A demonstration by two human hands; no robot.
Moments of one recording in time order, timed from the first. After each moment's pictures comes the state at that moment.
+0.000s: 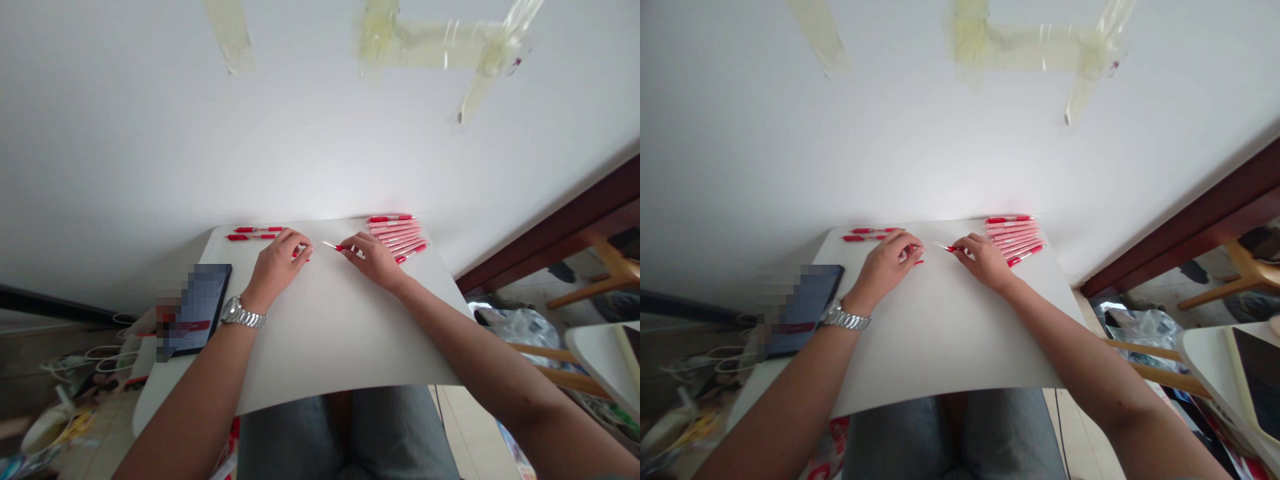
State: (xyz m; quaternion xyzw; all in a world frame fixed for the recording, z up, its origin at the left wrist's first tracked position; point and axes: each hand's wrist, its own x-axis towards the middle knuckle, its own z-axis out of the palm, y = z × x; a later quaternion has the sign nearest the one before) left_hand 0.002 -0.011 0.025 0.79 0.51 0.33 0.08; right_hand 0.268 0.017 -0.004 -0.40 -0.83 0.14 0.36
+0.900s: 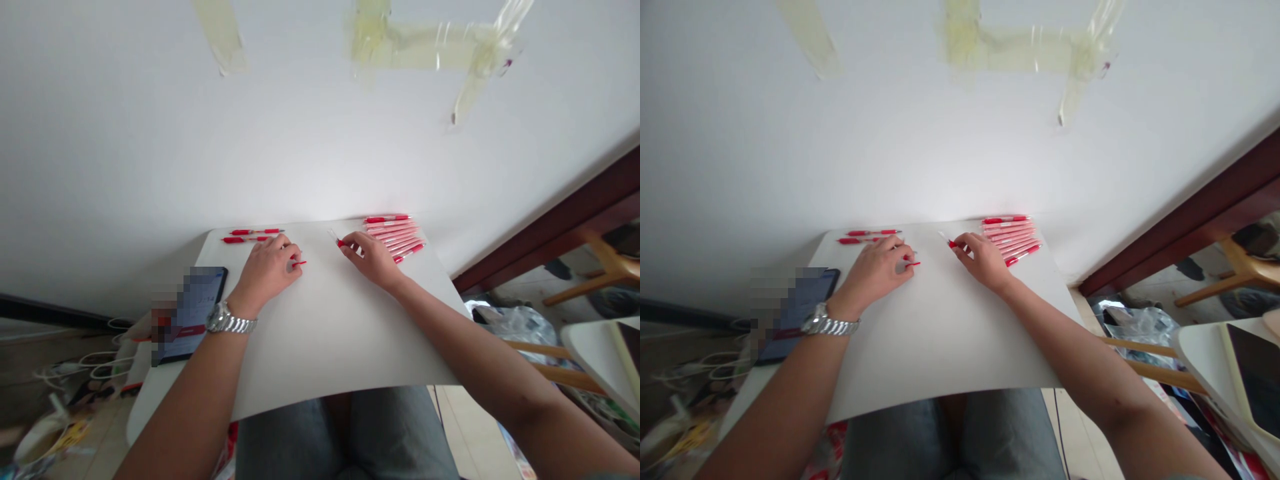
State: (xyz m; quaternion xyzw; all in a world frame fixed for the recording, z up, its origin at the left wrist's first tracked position) left_hand -0.013 -0.010 0.024 0.83 0.52 0.18 -0.04; right_hand 0.268 0.018 -0.003 -0.44 -0.80 0.17 0.38
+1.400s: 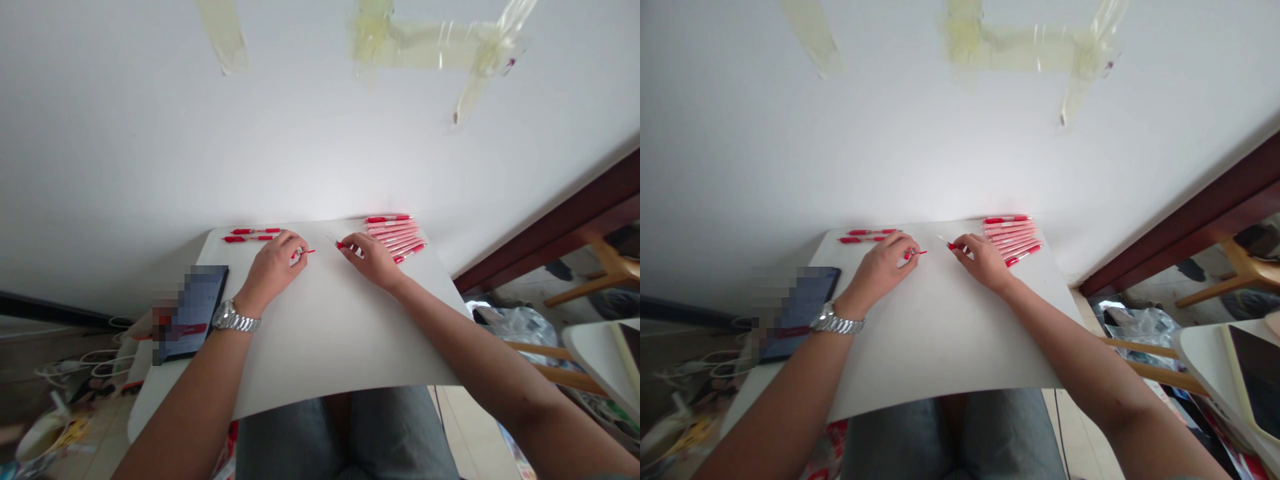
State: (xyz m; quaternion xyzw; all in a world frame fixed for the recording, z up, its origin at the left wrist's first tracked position) left_hand -0.002 -0.010 0.027 0.82 0.49 0.29 0.05; right_hand 0.267 0.017 -0.004 -0.42 -0.81 0.17 0.38
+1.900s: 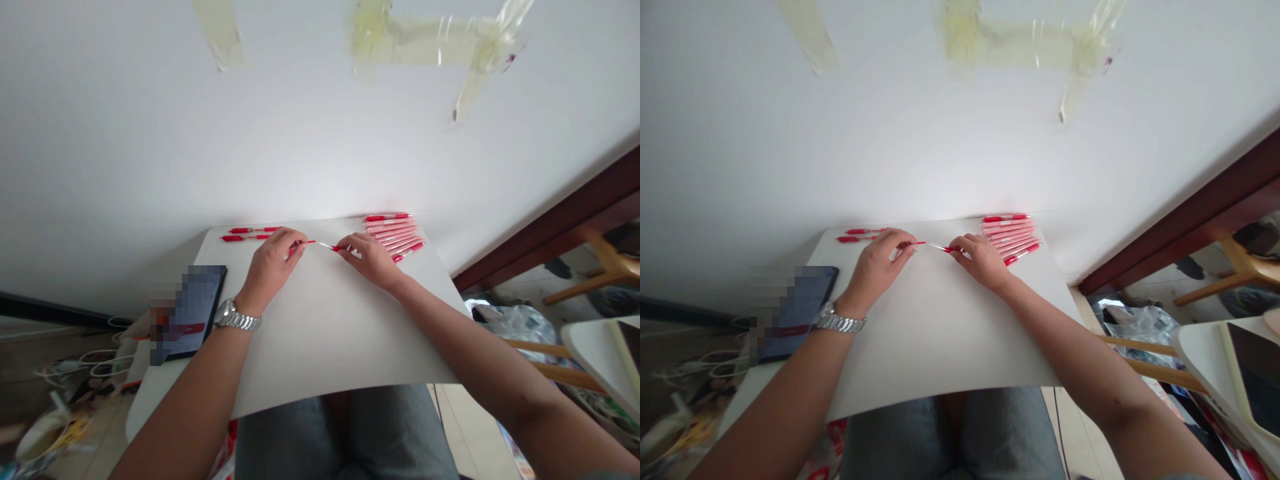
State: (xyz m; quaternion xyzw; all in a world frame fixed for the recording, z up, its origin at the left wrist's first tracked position) left_hand 0.003 -0.010 0.027 0.80 0.45 0.39 0.04; right_hand 0.269 0.018 -0.003 -0.38 -0.84 0.13 0.35
